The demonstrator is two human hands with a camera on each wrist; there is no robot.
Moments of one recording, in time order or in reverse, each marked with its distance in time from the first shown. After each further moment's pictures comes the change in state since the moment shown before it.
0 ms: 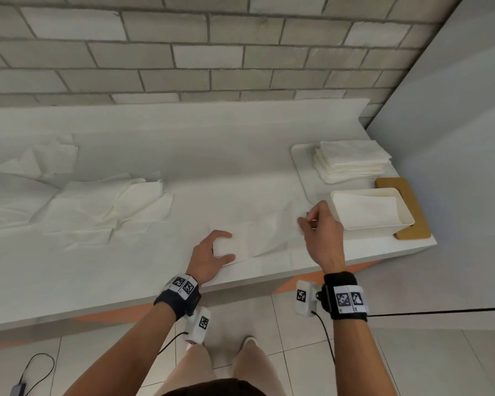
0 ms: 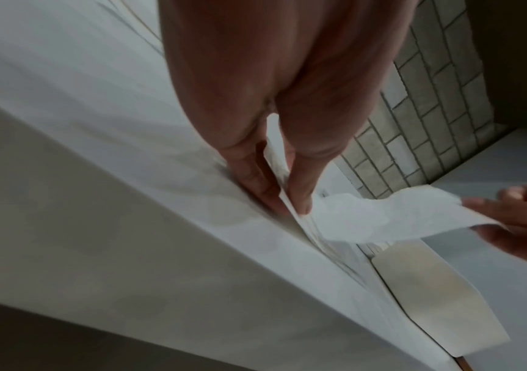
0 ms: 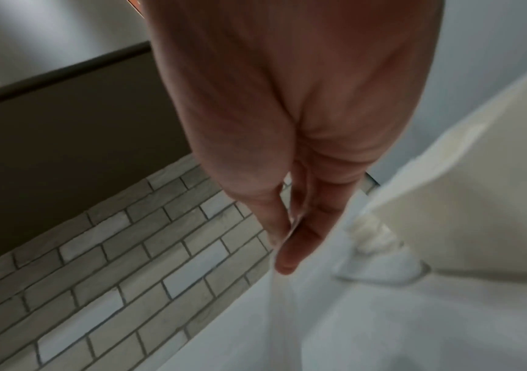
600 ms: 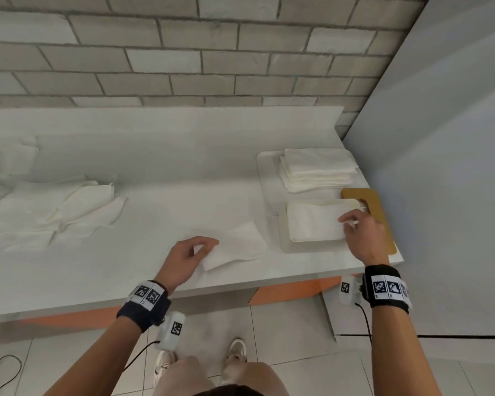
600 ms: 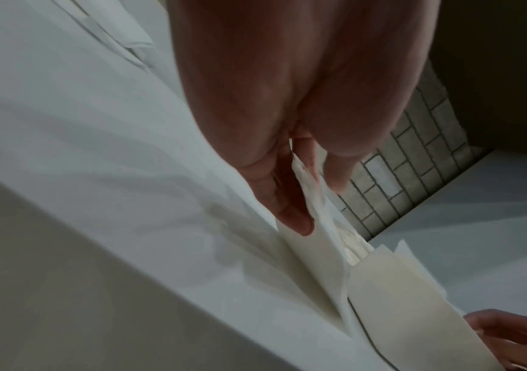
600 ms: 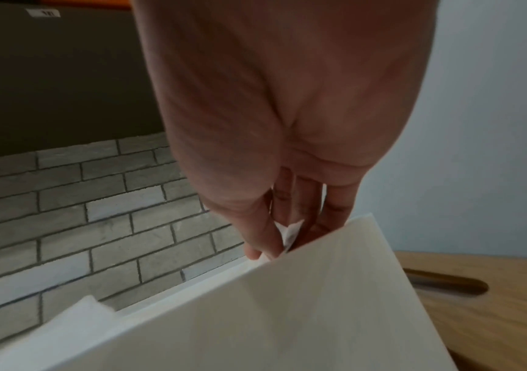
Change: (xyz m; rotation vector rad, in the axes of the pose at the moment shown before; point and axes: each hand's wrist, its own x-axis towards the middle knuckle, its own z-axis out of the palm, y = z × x) left_hand 0.013 0.069 0.086 -0.061 0.051 0.039; right_hand 0.117 0.171 -0.162 -0.366 -0.016 -0.049
